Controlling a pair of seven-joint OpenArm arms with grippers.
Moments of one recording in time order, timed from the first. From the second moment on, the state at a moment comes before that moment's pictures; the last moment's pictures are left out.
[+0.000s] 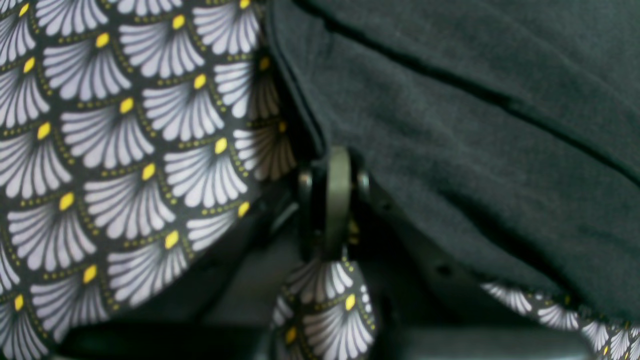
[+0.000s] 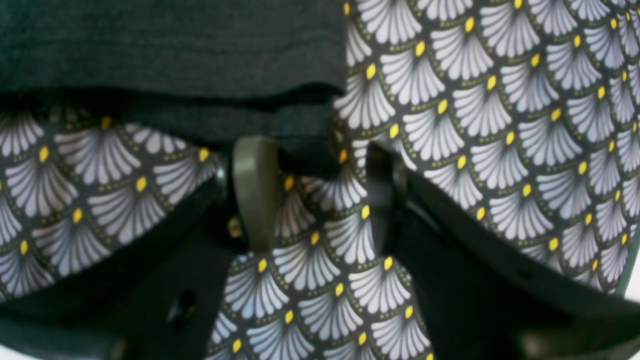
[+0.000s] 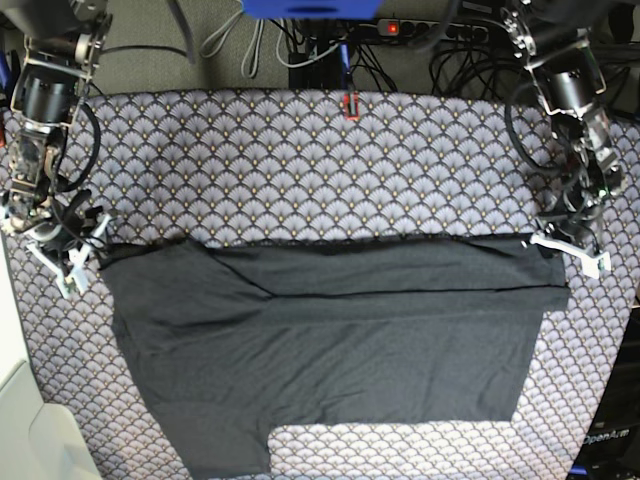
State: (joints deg) left arm -9.8 -16.2 -27.6 58.6 -20.6 -15.4 30.7; right arm 11.1 20.3 20.8 64.5 -3.0 40.1 -34.6
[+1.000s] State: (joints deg) left arm -9.8 -16.4 -27.5 58.7 -20.6 -15.5 31.5; right arm 11.2 19.1 20.7 64.5 -3.0 40.1 -34.6
